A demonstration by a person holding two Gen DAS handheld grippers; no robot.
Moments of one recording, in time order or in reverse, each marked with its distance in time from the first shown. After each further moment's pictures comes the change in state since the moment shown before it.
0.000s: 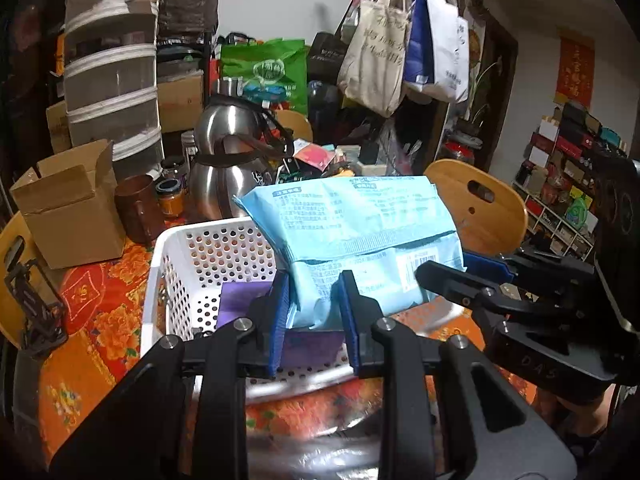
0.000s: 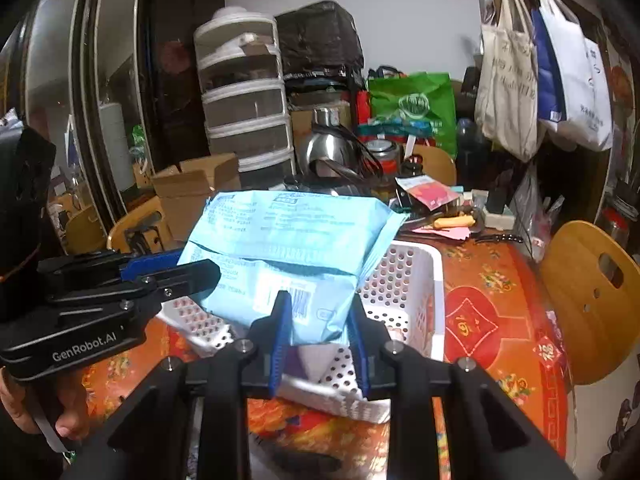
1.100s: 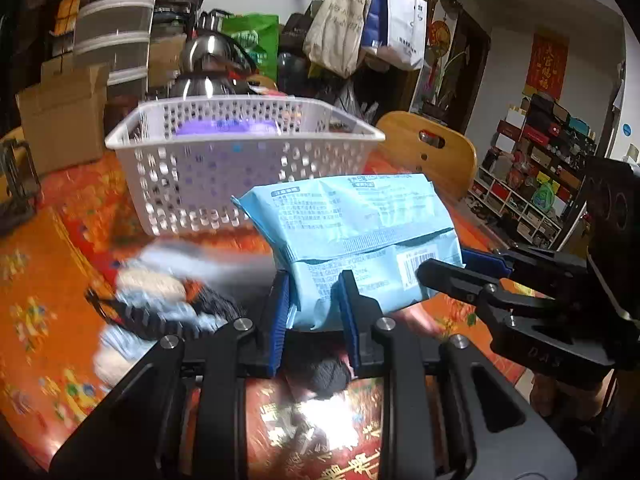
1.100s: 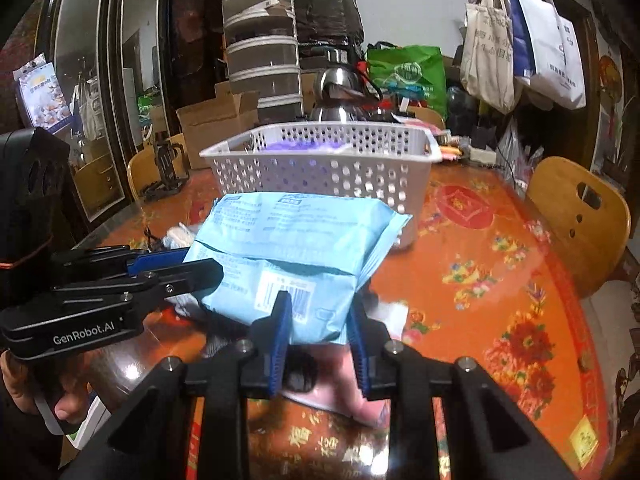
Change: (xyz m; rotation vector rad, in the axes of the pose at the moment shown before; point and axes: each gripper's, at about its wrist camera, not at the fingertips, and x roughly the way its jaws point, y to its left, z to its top) left arm -0.069 -0.041 -0.222 -0.008 -0.006 -0.123; right arm -0.084 0.044 -0.180 -0.022 0.034 -0.029
